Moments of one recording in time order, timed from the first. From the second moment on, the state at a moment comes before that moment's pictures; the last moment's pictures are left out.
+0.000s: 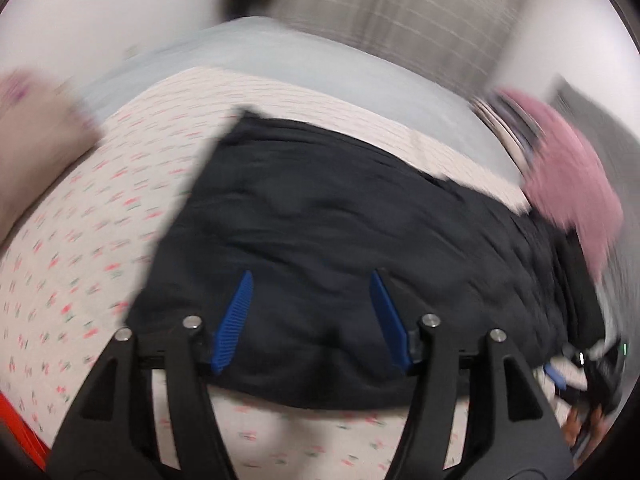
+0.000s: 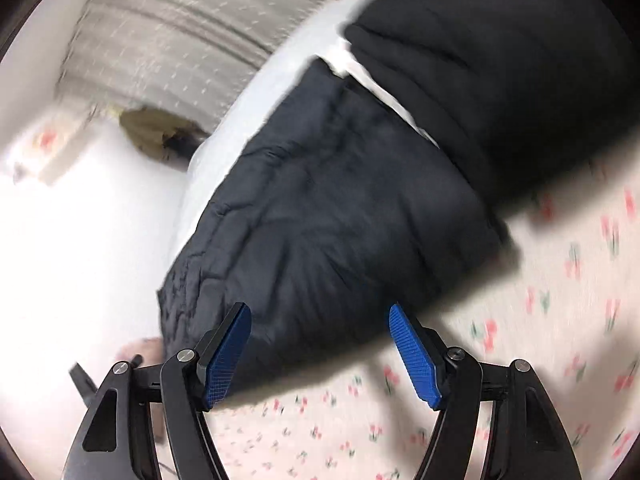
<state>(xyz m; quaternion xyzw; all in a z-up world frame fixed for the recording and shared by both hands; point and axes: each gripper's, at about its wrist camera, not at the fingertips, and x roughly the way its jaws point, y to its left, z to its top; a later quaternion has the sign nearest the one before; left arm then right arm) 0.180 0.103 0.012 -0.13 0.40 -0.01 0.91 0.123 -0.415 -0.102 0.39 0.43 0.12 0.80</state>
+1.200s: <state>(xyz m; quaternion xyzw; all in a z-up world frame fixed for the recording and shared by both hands) 0.373 -0.031 -0.025 -0.02 0.54 -0.05 0.84 0.141 -0.396 -0.125 0.37 0.42 0.14 0.82</state>
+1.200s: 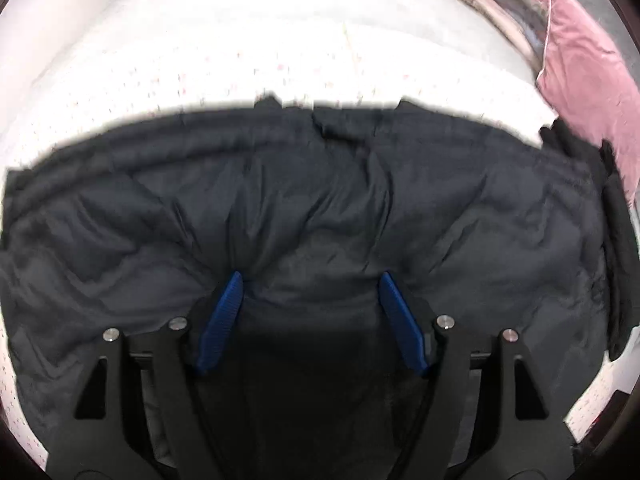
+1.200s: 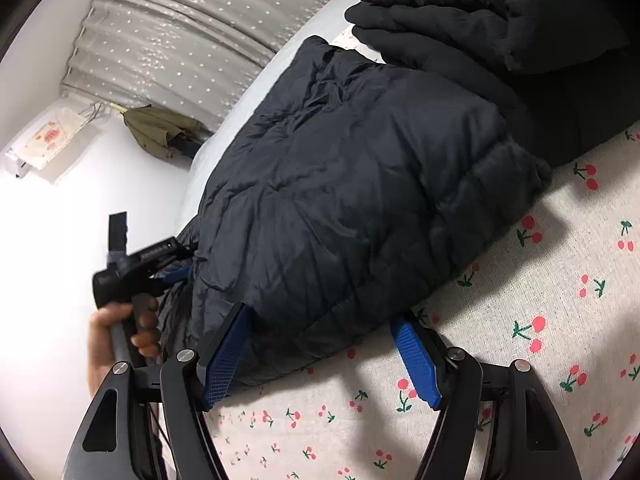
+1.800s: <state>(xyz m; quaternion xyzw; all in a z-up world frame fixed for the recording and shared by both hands) 0.368 -0.007 -0.019 -0.10 0.52 -0.03 0.85 0.162 -0.397 -0.131 0.41 0.40 0.13 0.81</state>
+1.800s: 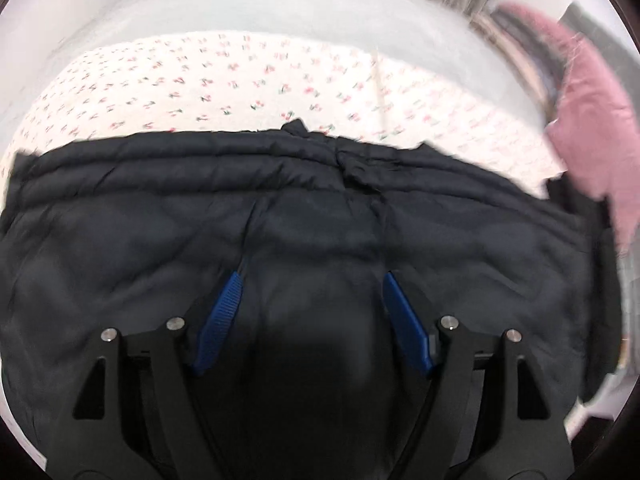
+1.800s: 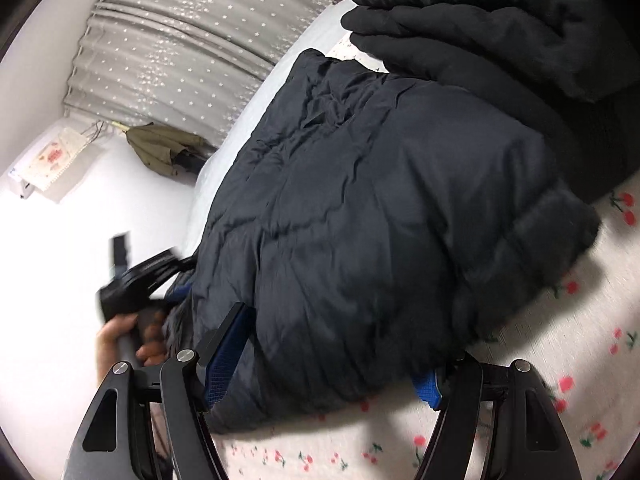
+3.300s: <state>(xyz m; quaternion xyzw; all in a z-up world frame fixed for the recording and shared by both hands) 0.186 -0.073 -0.041 -0.02 0.49 -0.12 0.86 0.097 -0.368 -0.004 0.22 0.31 -0.05 0.92</state>
